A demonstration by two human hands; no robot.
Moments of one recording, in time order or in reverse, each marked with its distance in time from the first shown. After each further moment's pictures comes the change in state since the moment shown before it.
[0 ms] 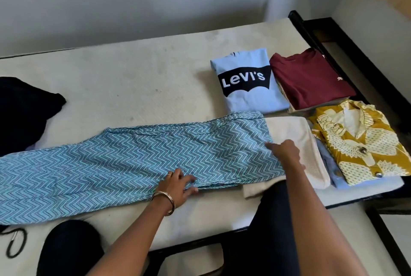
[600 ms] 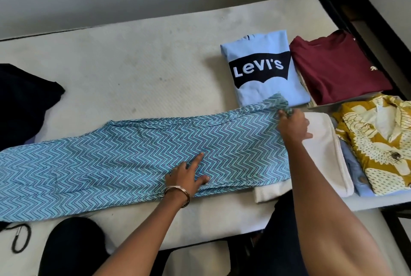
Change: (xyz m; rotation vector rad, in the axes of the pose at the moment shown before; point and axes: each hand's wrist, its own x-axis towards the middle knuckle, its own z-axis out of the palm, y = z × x) left_hand 0.039 0.010 0.007 -0.041 0.014 -0.171; right_hand 0.047 -0.063 0.028 -0.047 0.286 -0.155
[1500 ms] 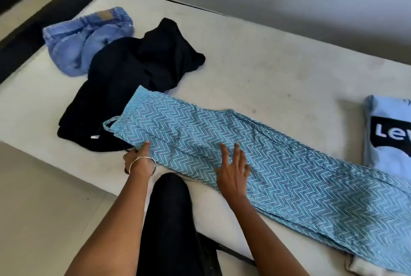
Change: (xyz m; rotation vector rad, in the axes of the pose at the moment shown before) left_hand -0.116 -0.364 -0.021 -1.790 0.694 -1.230; right_hand -0.385 -0.085 0.209 -0.461 -0.558 -1.063
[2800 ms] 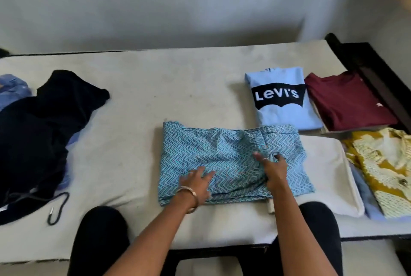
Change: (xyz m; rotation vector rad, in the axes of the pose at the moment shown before) left_hand -0.257 -0.148 0.172 1.908 -0.787 1.337; right_hand -0.082 0.288 -0.115 1.445 0.568 0.784
